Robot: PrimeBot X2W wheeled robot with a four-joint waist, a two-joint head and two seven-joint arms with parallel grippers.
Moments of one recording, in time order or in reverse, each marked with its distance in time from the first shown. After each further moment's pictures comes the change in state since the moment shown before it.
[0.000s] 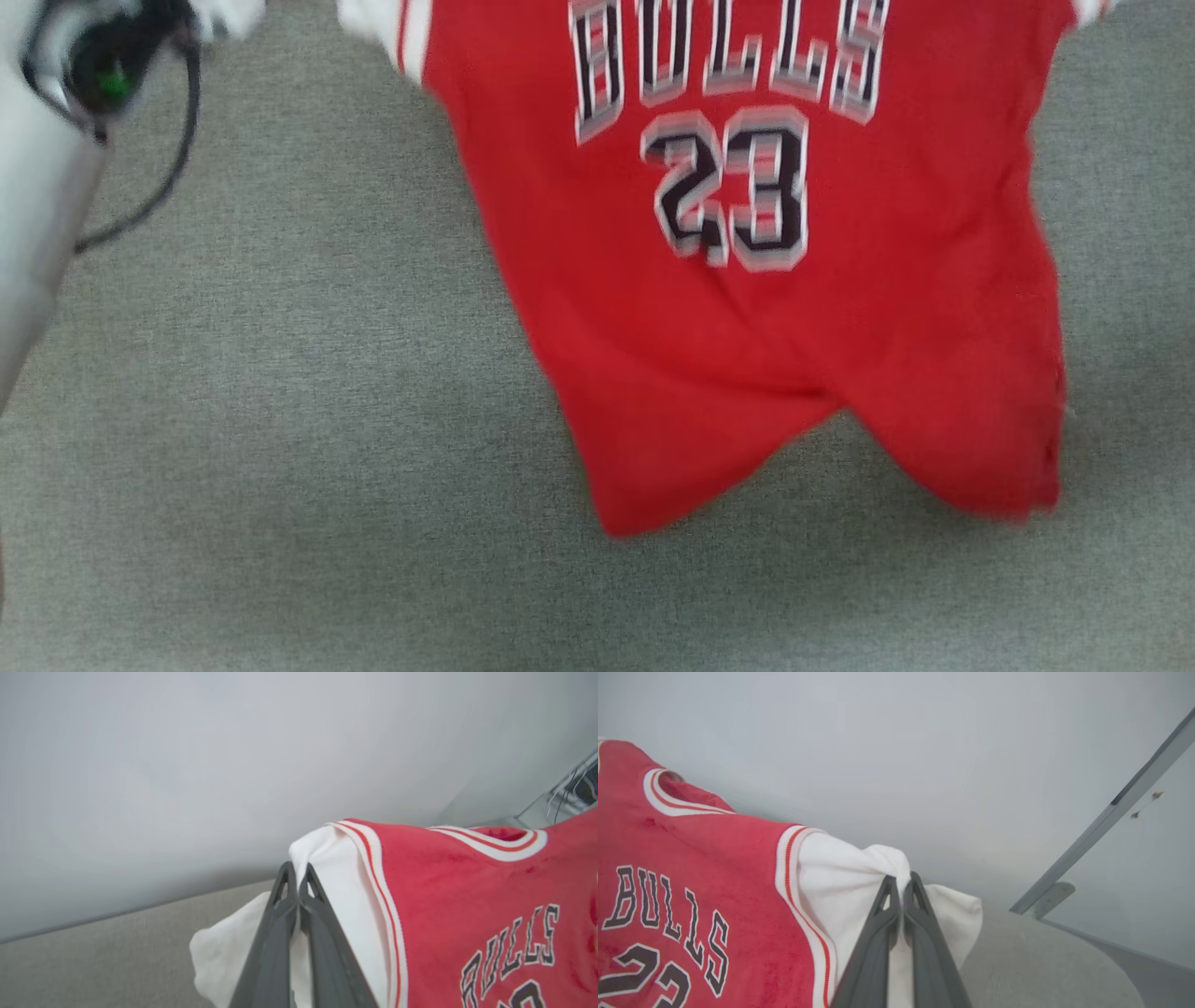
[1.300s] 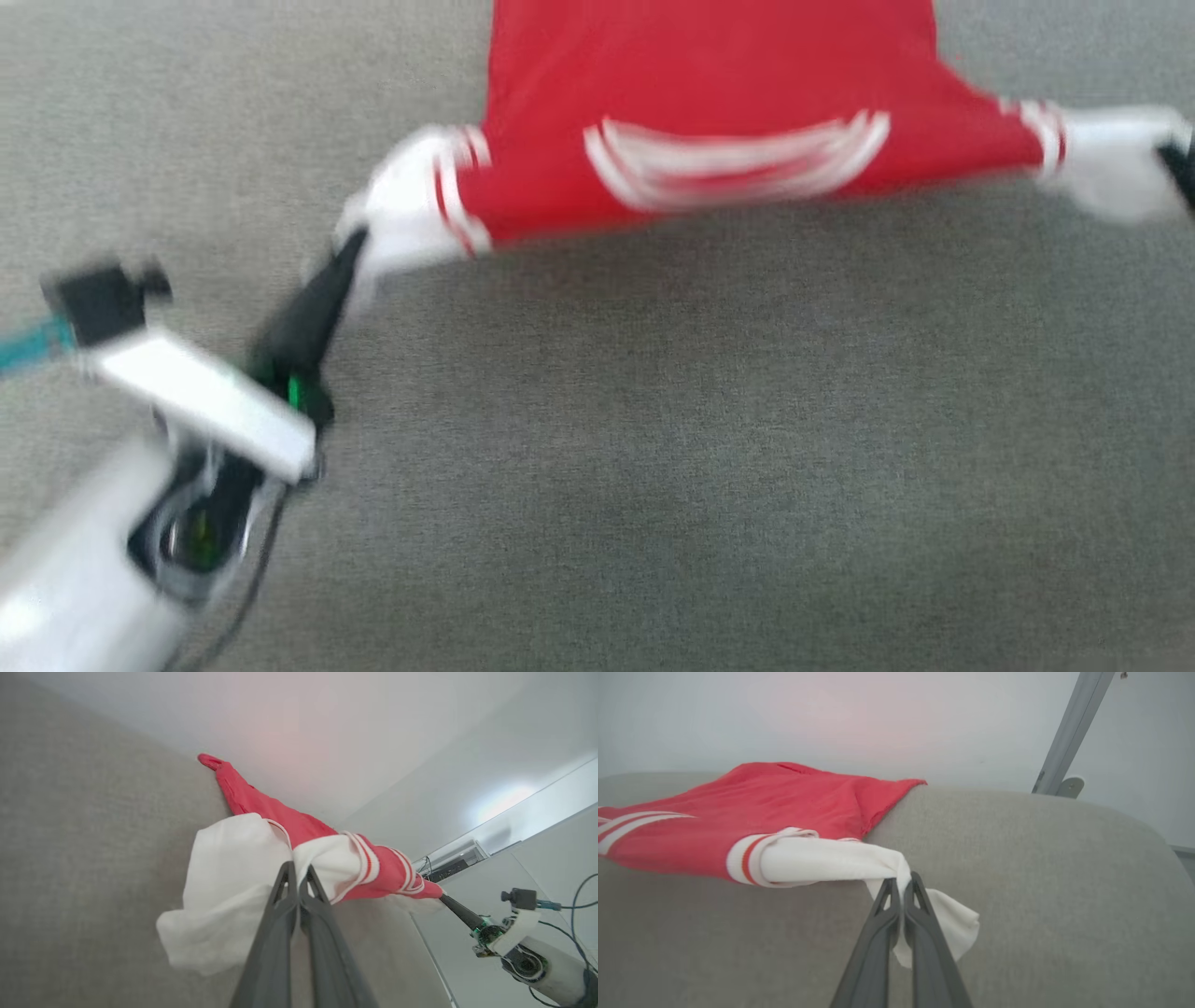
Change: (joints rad) left arm 0.761 0.160 0.103 -0.570 -0.449 0.000 -0.394; right arm 0.426 -0.027 0.005 0.063 0.132 0.000 -0.285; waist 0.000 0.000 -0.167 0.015
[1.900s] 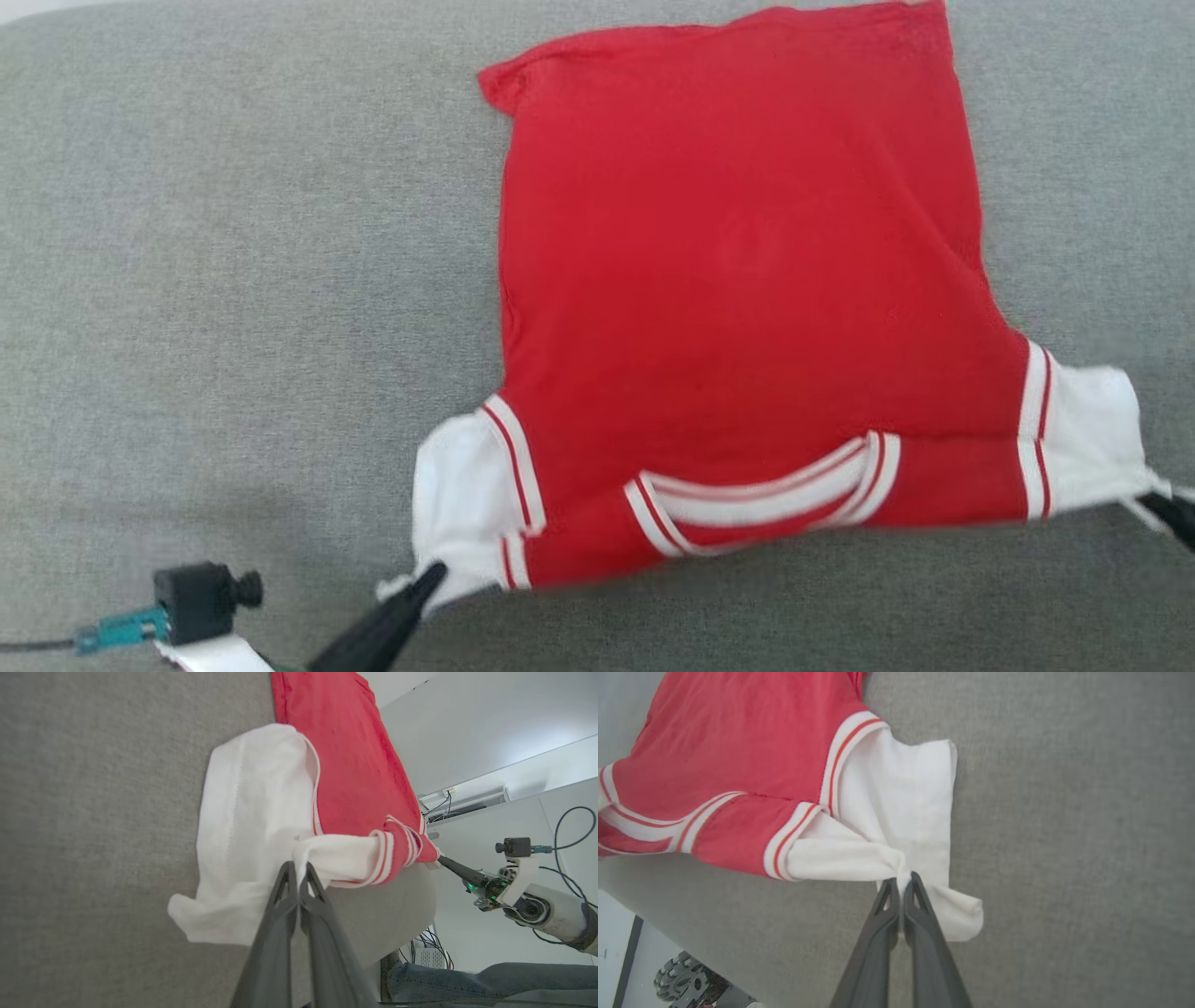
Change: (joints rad) left arm 0.476 0.144 -0.107 -0.286 0.052 0.000 -0.007; right arm 0.440 -0.351 0.102 -0.477 0.195 -0.001 0.011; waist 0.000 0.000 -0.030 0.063
